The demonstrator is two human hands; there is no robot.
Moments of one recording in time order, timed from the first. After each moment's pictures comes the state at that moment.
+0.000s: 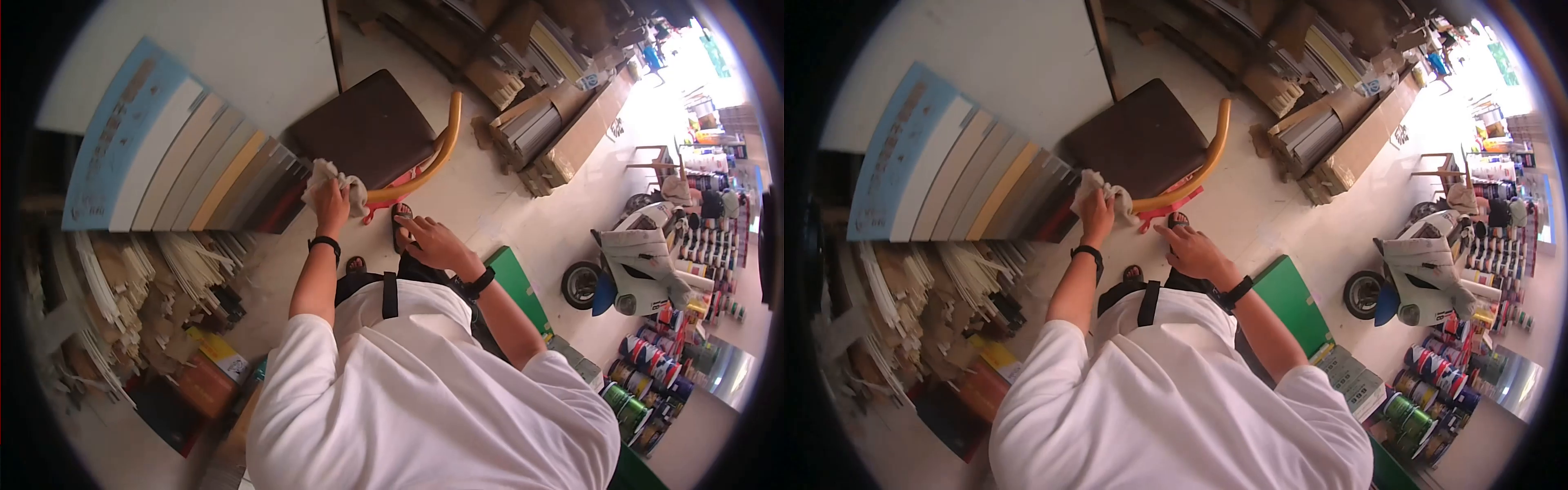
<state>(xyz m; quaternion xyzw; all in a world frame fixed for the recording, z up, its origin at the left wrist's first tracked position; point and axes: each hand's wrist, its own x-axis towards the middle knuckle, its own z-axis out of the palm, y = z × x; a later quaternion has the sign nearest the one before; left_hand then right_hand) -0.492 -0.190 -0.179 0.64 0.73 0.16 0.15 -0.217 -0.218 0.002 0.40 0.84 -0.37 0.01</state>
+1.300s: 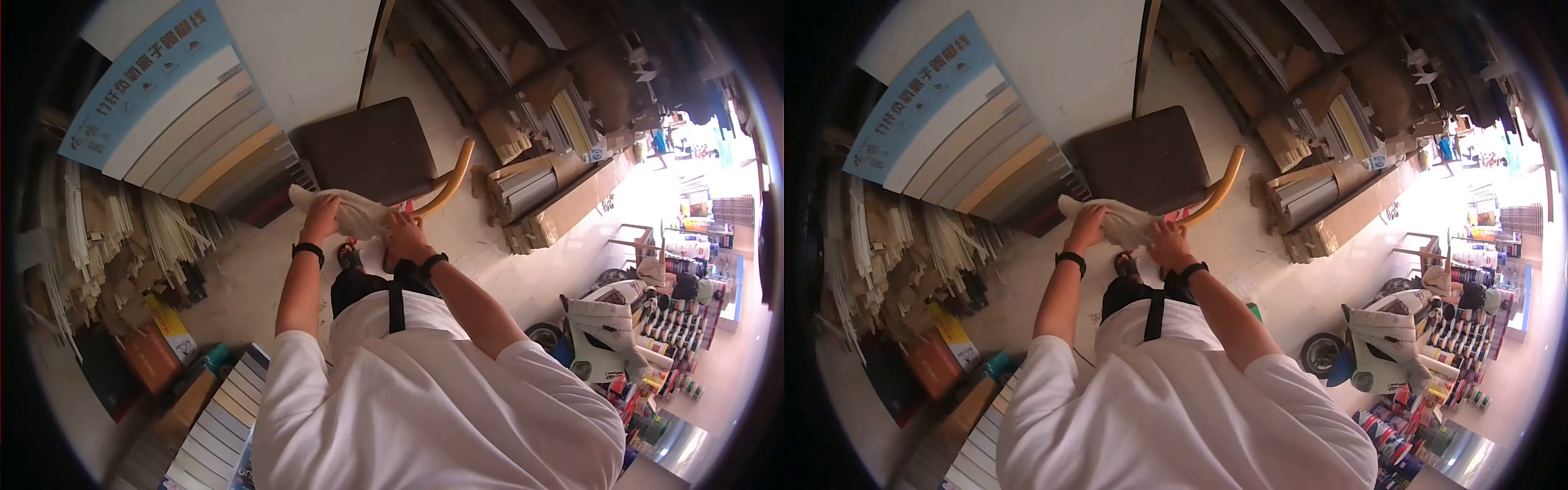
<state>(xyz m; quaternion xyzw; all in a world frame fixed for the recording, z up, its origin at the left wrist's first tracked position) -0.512 -0.189 -0.185 0.68 0.67 0.20 0.23 -0.248 -0.148 -0.135 0.42 0.88 -0.22 0.08</state>
